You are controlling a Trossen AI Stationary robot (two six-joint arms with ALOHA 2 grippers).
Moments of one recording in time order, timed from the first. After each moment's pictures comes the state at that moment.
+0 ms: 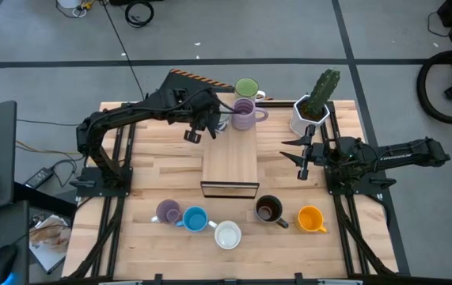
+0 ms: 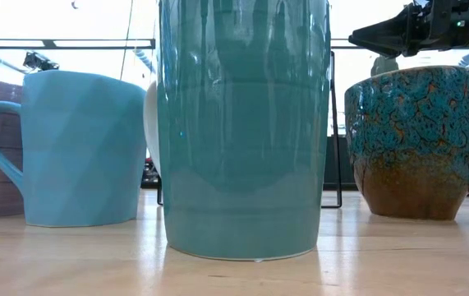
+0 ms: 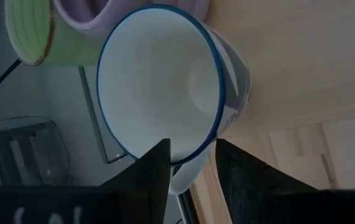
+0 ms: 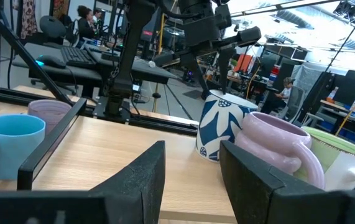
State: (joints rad) left arm 0.29 1.71 1.78 -1.07 -0.36 0.77; right arm 0.03 0.49 0.25 0.31 0.24 -0.31
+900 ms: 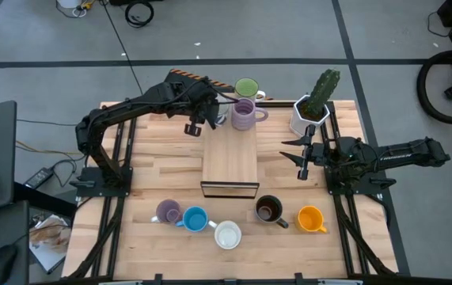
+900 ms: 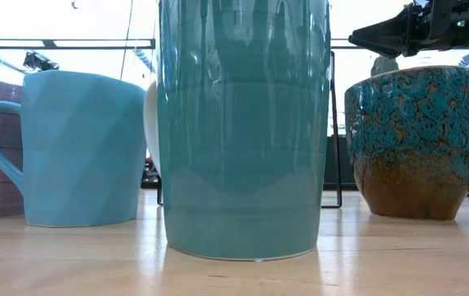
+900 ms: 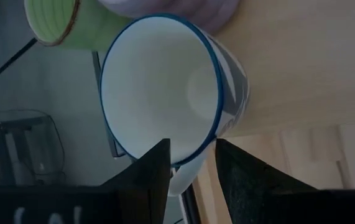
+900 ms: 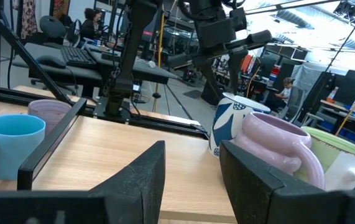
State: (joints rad) left arm 0.36 1.71 1.78 -1.04 -0.32 0.78; right arm 0.03 0.49 0.25 0.31 0.24 -0.31
